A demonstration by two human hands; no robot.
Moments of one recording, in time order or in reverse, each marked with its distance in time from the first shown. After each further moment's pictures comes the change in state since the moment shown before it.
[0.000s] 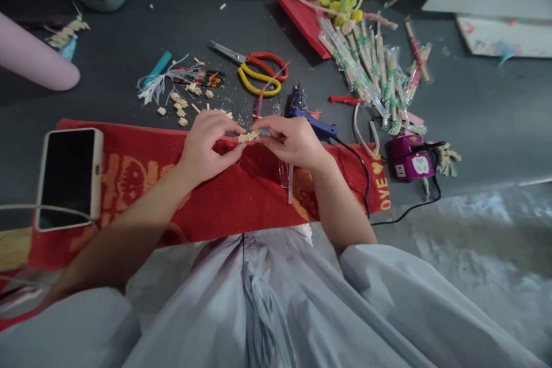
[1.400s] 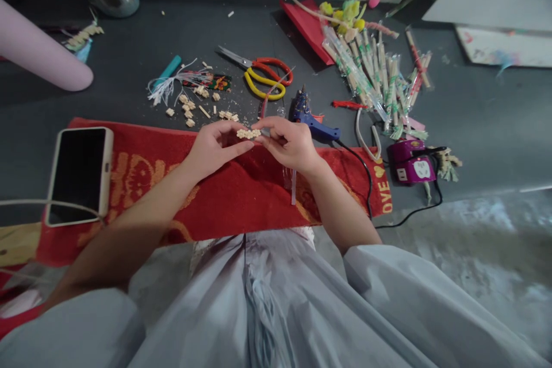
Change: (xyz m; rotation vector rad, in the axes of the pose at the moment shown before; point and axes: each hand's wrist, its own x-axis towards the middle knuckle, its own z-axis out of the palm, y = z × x) left_hand 0.002 0.002 0.007 -0.676 -0.101 -0.512; right_hand 0.000 0.003 0.025 -0.009 0.226 -0.103
